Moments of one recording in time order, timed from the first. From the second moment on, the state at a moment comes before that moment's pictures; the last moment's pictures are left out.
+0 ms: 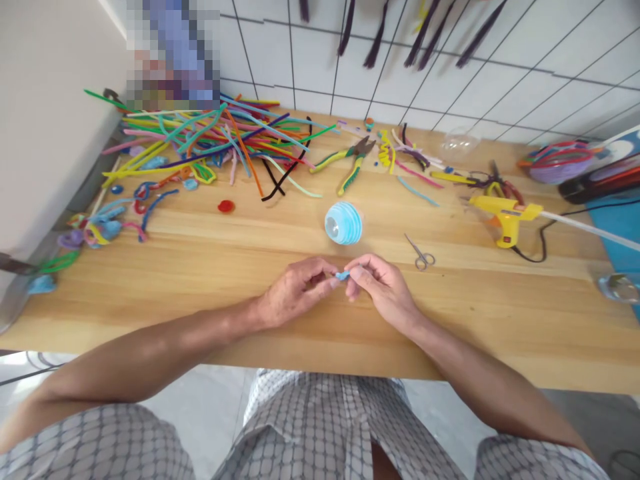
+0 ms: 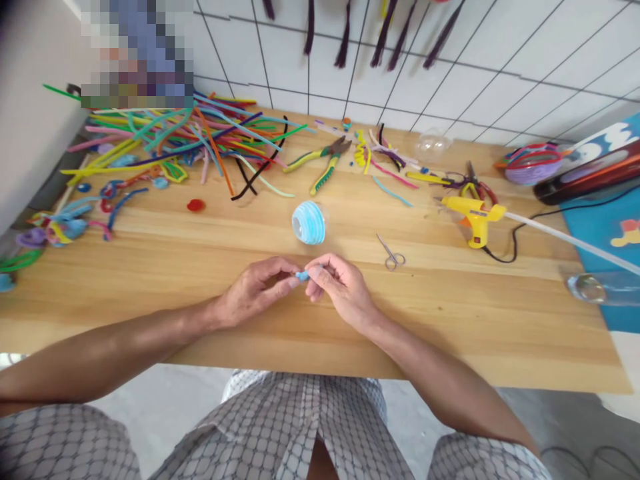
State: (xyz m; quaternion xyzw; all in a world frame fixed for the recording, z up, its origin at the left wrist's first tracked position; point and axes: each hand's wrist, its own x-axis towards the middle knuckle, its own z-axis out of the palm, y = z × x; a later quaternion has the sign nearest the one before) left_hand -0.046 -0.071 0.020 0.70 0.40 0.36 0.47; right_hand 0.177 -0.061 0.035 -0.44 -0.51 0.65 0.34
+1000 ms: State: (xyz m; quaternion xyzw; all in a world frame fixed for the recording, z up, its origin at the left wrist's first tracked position) left_hand -0.050 -0.077 0.011 0.78 0.33 0.39 0.36; right_hand 0.168 -0.068 0.036 -0.52 -0.67 0.45 0.28
